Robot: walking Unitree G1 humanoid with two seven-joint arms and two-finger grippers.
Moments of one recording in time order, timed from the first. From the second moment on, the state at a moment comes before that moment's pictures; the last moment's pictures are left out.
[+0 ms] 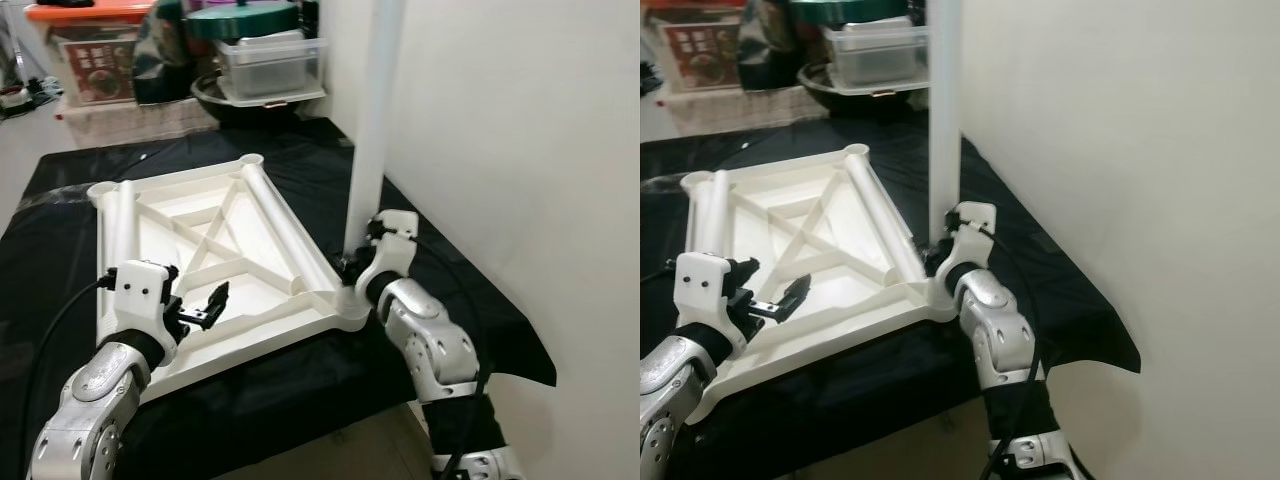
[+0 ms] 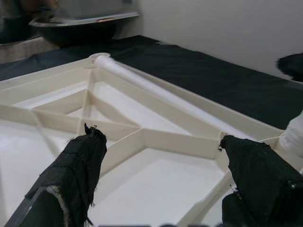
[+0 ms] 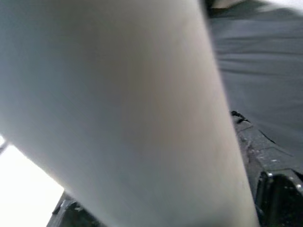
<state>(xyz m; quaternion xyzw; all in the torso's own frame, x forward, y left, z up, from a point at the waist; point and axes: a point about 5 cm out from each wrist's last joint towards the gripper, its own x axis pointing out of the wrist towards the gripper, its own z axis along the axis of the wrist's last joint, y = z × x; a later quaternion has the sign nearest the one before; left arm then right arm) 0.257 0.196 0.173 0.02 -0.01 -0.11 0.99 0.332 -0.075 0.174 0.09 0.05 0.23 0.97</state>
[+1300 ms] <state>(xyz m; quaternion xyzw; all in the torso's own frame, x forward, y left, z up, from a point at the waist) 0.258 0.195 0.172 0.01 -0.01 -0.10 0.99 0.329 -0.061 0.190 0.11 0.04 0.35 0.93</state>
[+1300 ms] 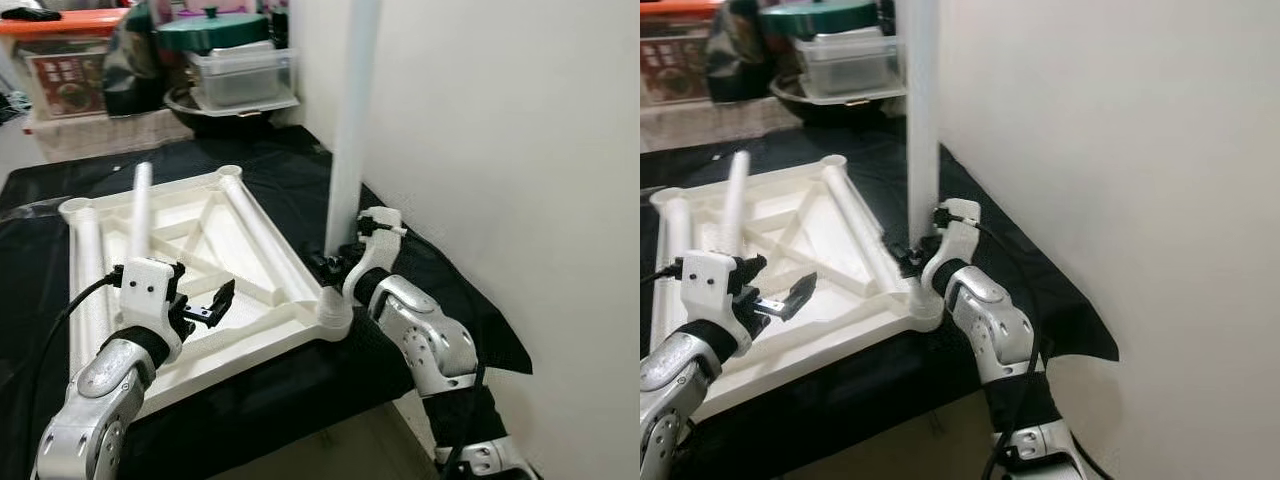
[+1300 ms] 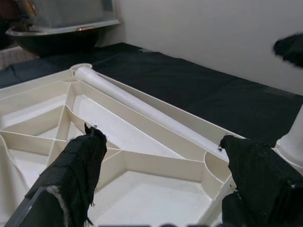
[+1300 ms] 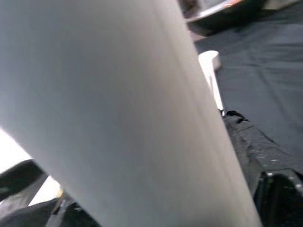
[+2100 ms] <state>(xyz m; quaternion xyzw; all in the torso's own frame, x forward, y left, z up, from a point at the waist) 0.256 0.198 0.165 0.01 -0.01 -0.10 1.00 0.358 -0.100 0.168 0.04 0.07 0.07 0.99</state>
